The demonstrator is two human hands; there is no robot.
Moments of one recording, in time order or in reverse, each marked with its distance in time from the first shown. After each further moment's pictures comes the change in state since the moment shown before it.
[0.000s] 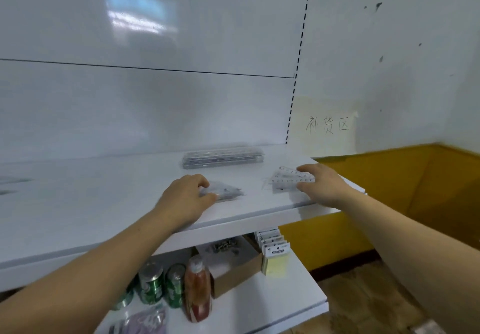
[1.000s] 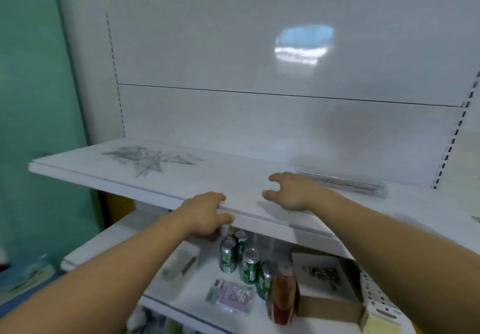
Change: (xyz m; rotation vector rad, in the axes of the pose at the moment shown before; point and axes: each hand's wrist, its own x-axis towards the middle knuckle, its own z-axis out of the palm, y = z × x) left_hand -0.132 -0.039 -0.076 0.266 -0.009 -0.511; right_hand -0.017 -0.200 0.053 -0.164 -0.436 -0.808
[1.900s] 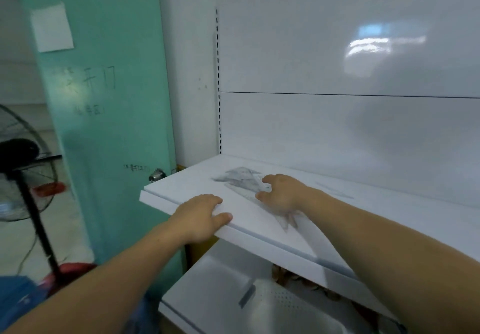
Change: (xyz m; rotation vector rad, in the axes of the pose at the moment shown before) left_hand 0.066 -0.368 -0.118 0.056 0.138 -0.192; right_hand 0.302 -0.317 0.075 0.020 -0.042 -0.209
